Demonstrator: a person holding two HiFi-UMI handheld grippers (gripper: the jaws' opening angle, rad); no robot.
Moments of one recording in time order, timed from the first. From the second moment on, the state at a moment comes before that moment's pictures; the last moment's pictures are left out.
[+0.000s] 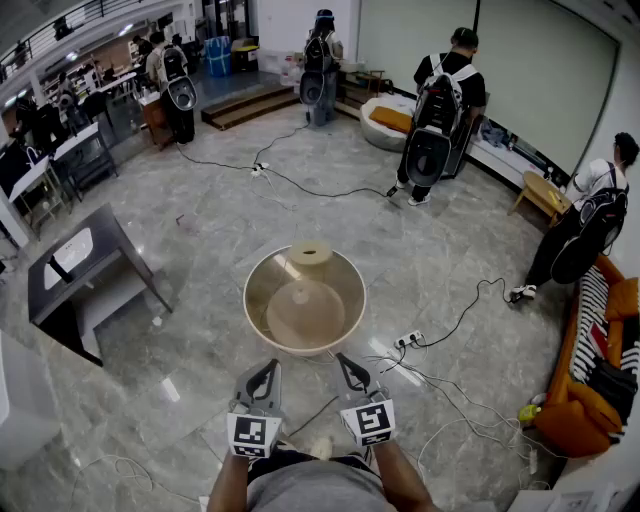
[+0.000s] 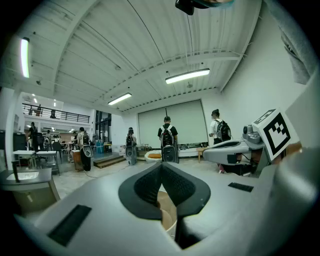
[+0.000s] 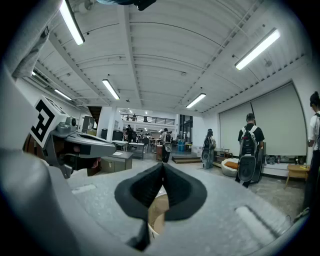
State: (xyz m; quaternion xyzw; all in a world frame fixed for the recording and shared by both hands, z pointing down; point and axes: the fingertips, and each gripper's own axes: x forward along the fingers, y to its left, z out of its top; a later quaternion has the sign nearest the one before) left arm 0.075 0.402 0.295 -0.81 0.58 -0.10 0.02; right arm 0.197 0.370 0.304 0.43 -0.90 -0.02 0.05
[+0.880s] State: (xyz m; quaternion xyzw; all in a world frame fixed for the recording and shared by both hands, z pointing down) left arm 0.059 0.338 0.304 -0.81 0.58 -0.11 0.01; right arm 0.176 0.305 0.308 0.43 -0.90 0.00 0.04
